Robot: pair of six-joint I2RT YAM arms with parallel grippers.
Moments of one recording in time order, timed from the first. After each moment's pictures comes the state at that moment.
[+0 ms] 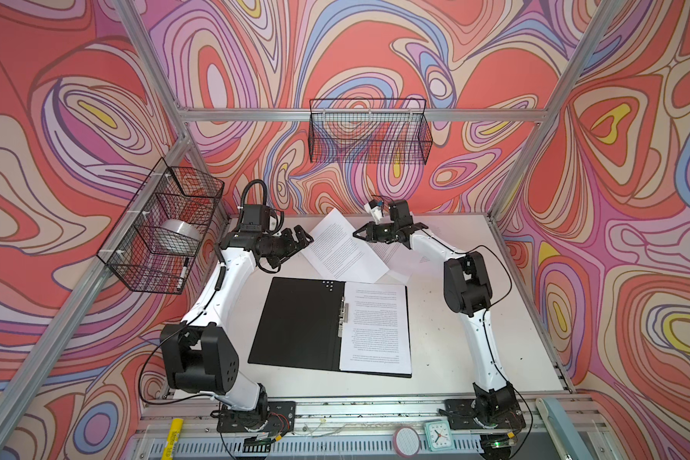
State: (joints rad) left arm -0.07 1.51 1.41 -0.76 0.41 -0.58; right arm 0.34 2.37 2.03 -0.22 -0.77 0.41
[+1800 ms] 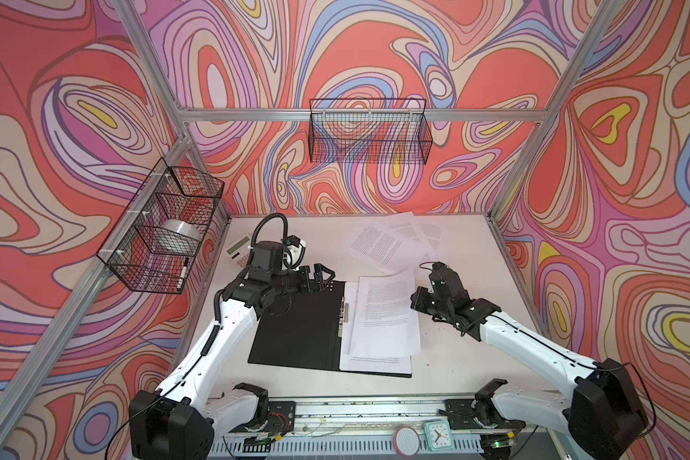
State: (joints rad) left arm -0.26 1.16 1.00 -0.56 0.48 -0.45; right arm 0.50 1.19 0.69 -0.30 0.00 0.75
